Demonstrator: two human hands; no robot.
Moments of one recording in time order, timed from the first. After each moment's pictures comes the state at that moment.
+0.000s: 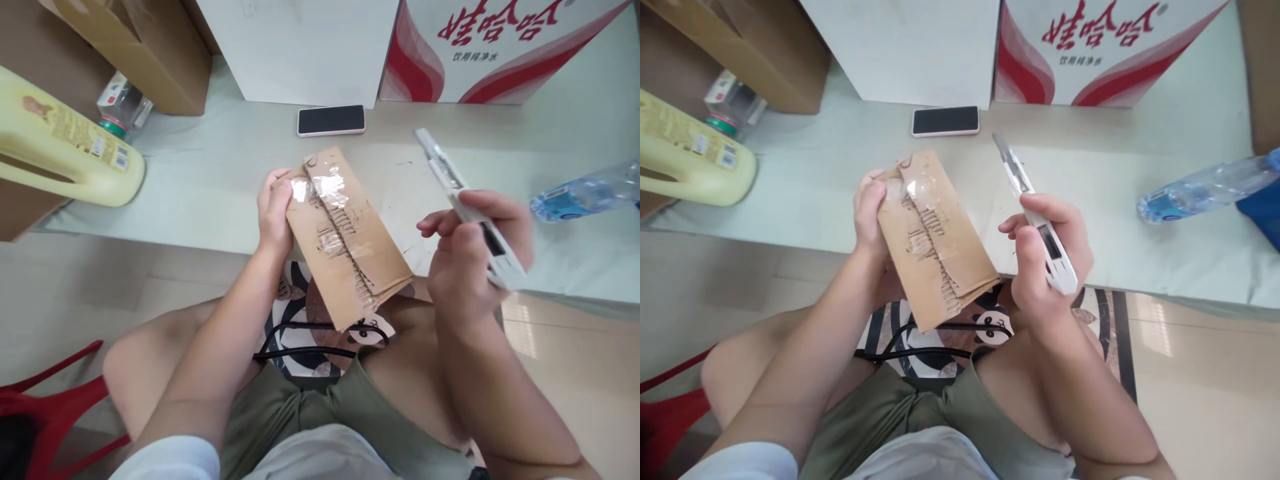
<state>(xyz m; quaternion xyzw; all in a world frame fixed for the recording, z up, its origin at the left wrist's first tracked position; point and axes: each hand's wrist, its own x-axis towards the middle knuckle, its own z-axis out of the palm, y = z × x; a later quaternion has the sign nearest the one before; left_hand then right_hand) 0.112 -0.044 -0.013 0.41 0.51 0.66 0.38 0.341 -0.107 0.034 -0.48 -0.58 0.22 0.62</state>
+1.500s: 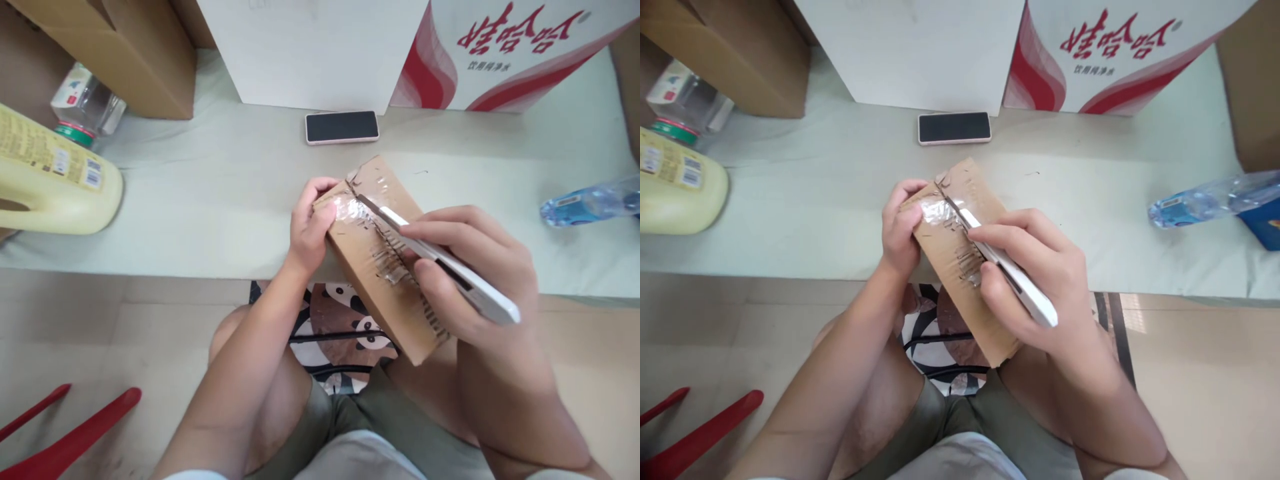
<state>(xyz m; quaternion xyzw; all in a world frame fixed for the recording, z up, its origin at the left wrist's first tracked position) 0.096 -0.027 -0.023 0.54 0.38 0.62 0.42 0.289 -0.100 0.081 -0.47 -0.77 0.19 0.39</state>
